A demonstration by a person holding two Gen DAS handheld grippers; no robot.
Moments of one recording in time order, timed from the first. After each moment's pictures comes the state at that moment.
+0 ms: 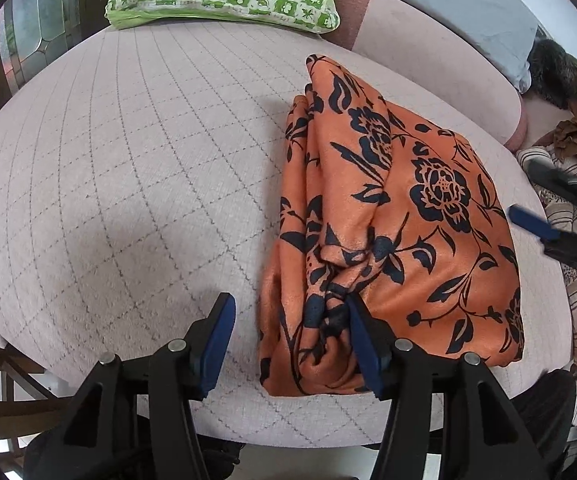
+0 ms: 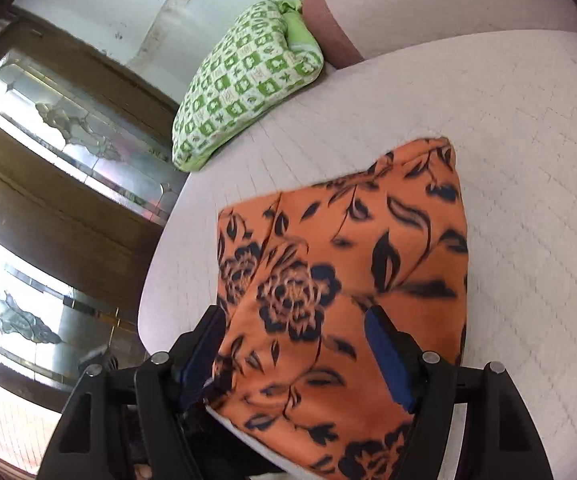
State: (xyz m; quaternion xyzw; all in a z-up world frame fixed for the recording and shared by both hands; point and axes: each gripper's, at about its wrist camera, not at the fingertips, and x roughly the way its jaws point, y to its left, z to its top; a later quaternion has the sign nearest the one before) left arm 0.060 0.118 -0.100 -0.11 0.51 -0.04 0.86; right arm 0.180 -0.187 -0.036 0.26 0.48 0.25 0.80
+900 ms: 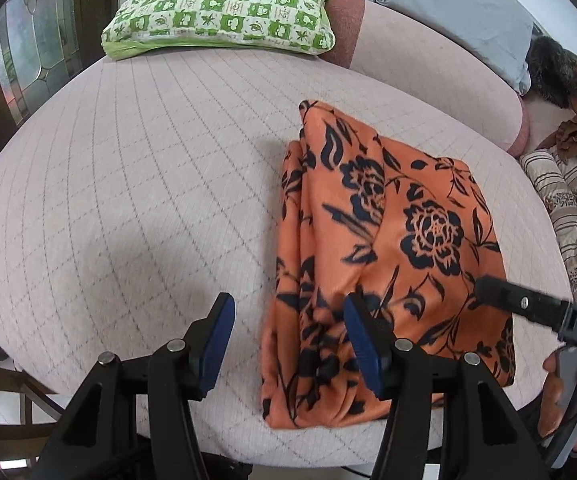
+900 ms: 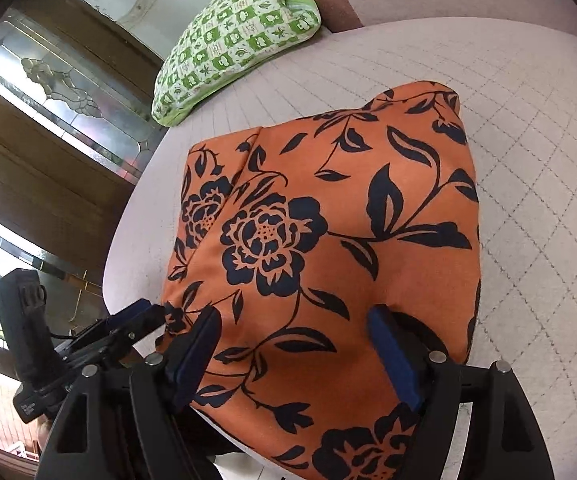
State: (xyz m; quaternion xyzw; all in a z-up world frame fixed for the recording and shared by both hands) left arm 0.096 0.109 -0.057 -0.08 0.49 -0.03 0.87; right arm 0.160 -0.161 -0.068 0.18 0.51 0.25 0.80
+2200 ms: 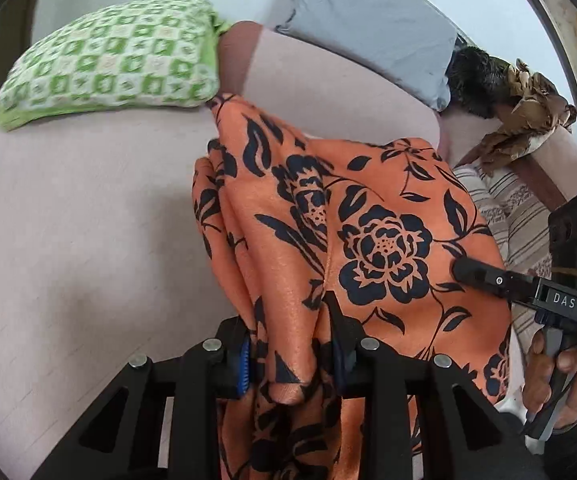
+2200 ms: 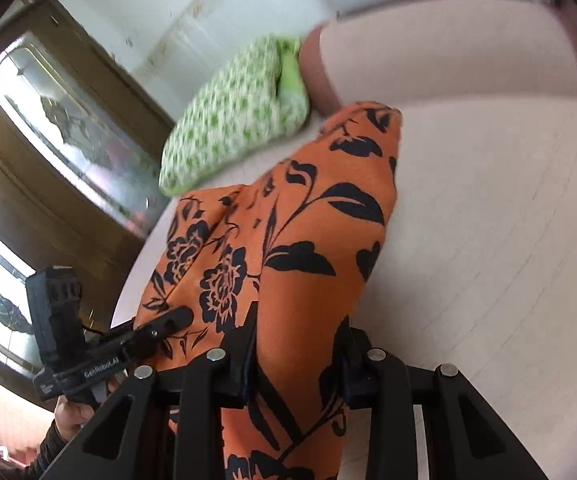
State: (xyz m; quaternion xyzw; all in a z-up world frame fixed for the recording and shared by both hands) left arm 0.218 -0.011 0.004 -0.10 0.43 -0.18 0.88; right arm 0.208 -0.265 0.006 0.20 0.42 0.24 0.85
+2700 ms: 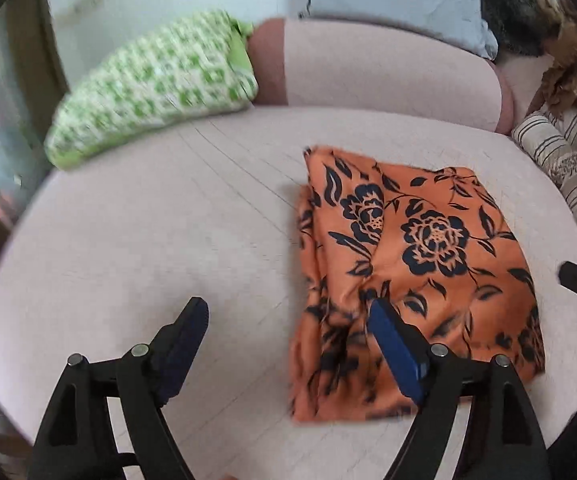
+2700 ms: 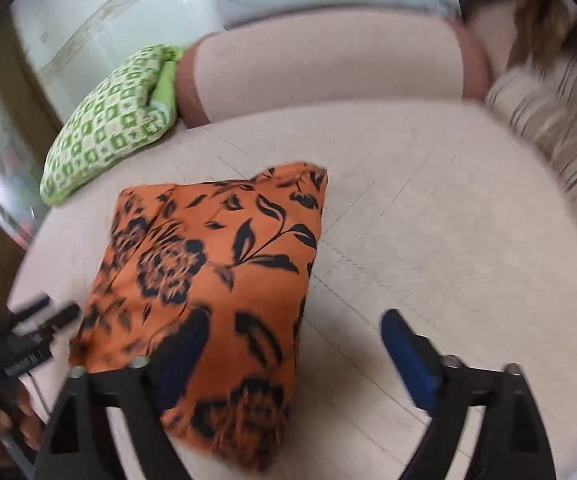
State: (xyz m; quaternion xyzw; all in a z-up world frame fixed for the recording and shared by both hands) left arm 0.168 -0.054 -0.003 0.06 0.42 -0.02 0.90; right arm 0.174 -0.313 -0.024 0.09 0.43 0.03 0.90
